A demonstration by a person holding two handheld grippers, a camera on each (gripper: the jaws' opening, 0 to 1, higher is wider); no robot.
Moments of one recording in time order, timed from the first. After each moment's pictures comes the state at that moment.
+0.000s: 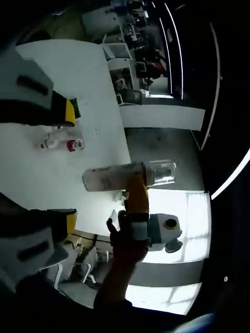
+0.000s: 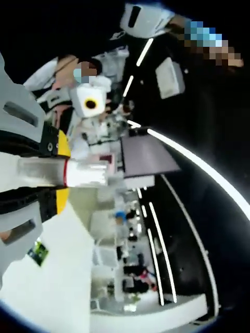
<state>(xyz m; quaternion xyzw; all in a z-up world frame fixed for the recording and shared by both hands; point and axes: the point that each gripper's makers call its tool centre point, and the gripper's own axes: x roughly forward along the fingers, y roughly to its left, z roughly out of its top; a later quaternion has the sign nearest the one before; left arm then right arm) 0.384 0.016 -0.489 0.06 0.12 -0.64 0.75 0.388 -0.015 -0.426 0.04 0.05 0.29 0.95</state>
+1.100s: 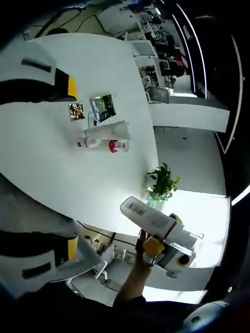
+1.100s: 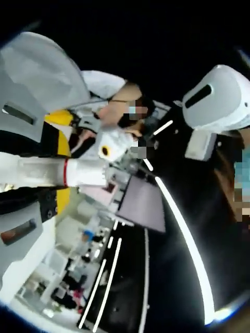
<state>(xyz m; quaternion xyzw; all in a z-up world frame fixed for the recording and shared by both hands) 0.393 0.045 -0.584 0.10 0.22 -0.63 0.74 0.333 0.009 -0.472 -0.20 -0.07 0.40 0.89</state>
